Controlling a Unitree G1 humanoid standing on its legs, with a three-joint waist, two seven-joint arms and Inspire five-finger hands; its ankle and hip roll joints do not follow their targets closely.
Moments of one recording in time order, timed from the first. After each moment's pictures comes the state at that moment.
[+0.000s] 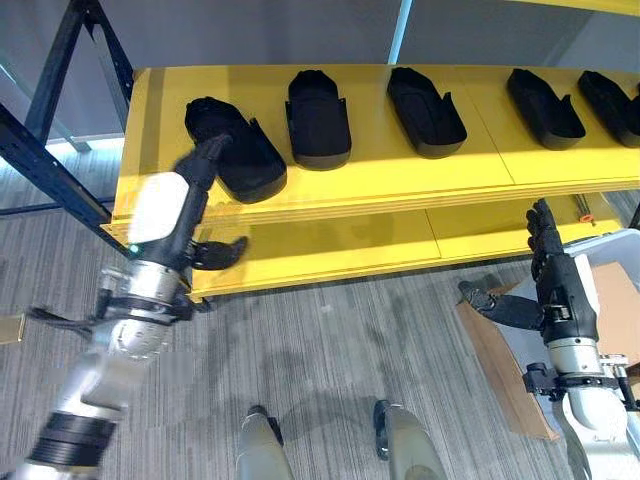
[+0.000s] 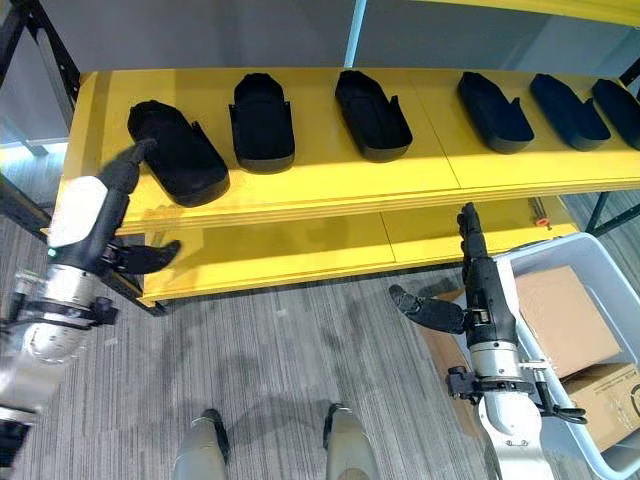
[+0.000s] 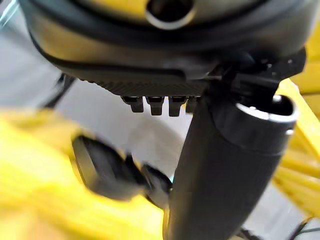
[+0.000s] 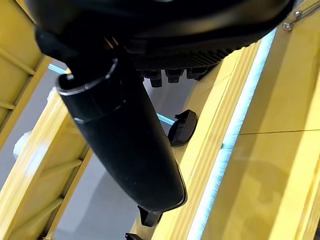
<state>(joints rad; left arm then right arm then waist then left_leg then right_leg) -0.15 0.74 -0.07 -0.08 0.14 -0.15 0.21 0.20 -0.46 -0.12 -0.23 0.16 -0.23 -0.09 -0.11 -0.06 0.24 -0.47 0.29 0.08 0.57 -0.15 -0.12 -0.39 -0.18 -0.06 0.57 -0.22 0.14</state>
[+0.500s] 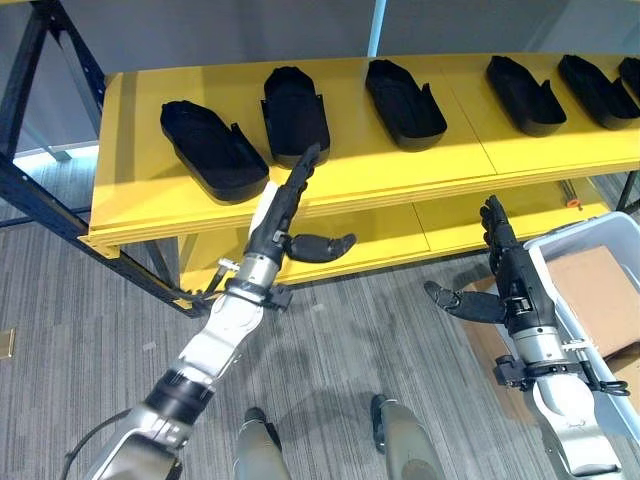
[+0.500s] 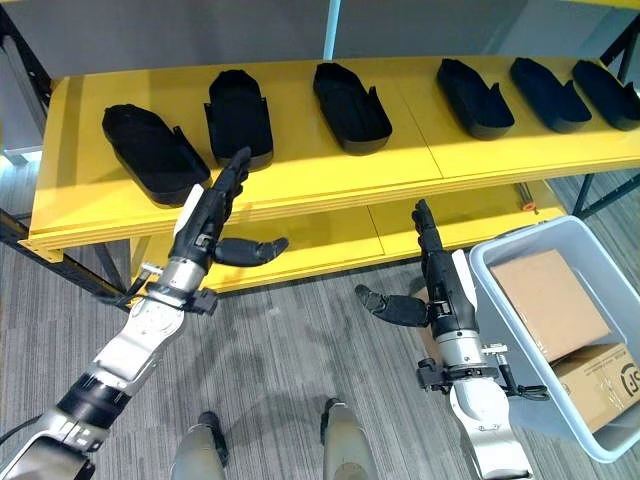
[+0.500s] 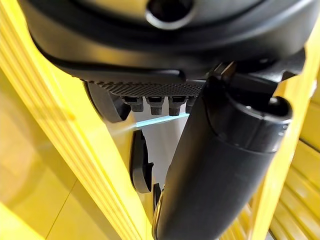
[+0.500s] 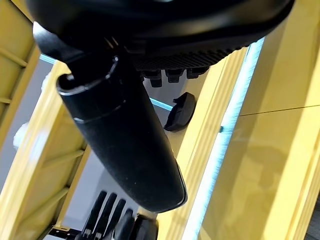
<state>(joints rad) -0.51 0.49 -0.40 0.13 -0.23 -0.11 0.24 0.13 -0.49 0.01 -0.23 0.16 -0.21 -0.10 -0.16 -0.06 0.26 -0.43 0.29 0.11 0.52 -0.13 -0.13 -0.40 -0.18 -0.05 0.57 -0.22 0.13</state>
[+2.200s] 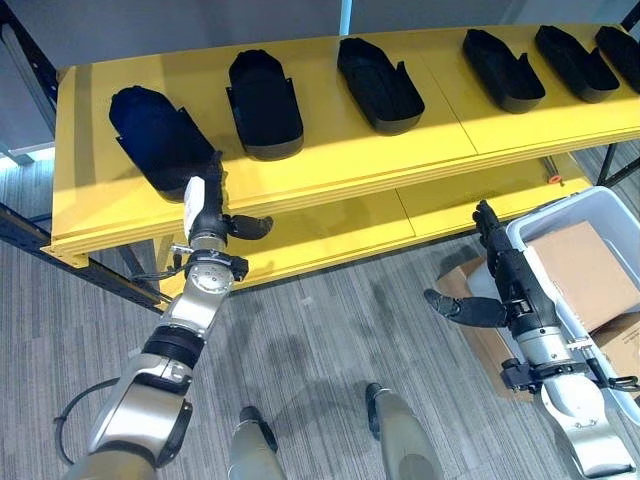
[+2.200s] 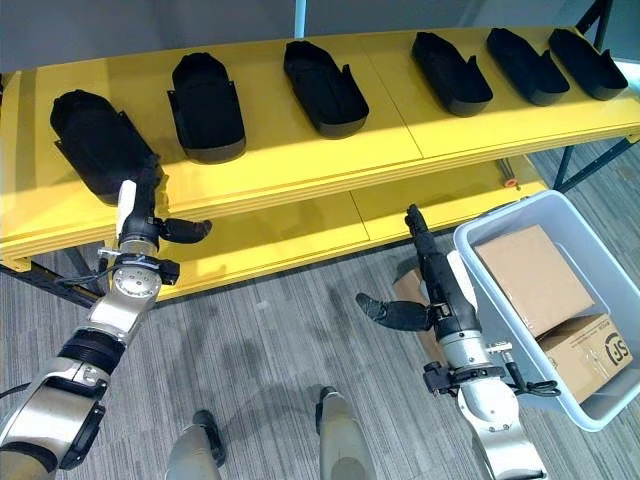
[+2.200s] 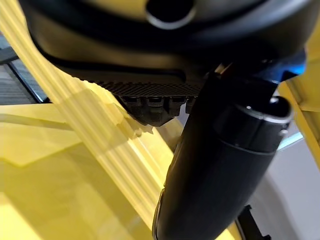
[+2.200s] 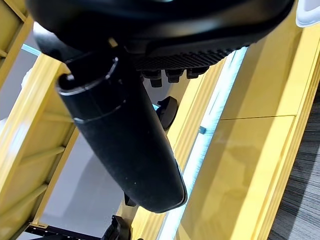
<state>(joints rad) -0.69 0.54 -0.27 0.66 -0.06 -0.02 0.39 0.16 -0.56 0.00 -0.23 0.16 -0.21 -0.07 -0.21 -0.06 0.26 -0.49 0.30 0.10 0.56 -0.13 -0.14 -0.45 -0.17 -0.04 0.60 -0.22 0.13</state>
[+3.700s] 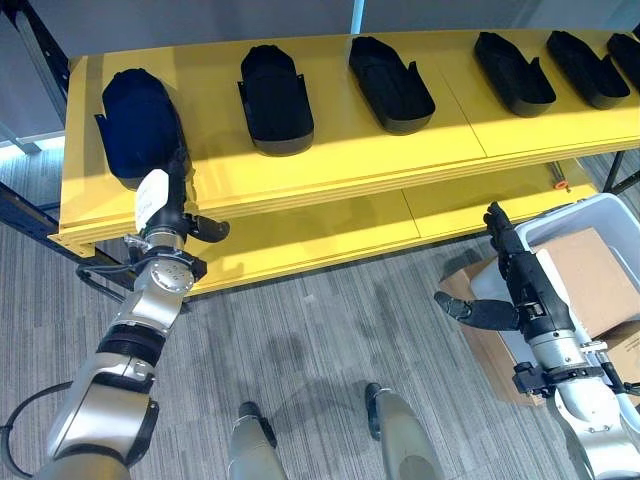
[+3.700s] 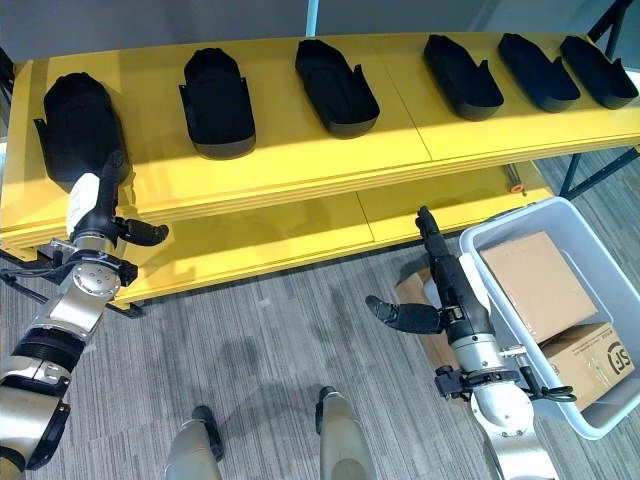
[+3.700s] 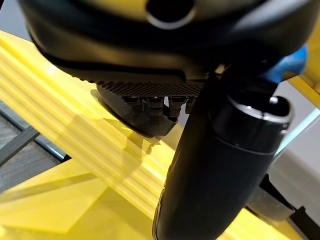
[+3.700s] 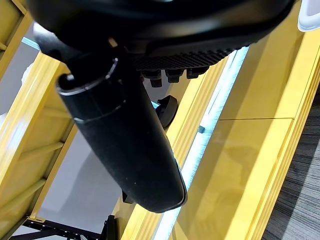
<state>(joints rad) -0.69 0.70 -0.27 0.71 0.13 0.00 0.34 0.19 -0.56 -0.05 -0.24 0.17 -0.21 -0.02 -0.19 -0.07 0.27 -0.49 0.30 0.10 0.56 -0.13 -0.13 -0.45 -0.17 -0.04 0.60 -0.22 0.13</state>
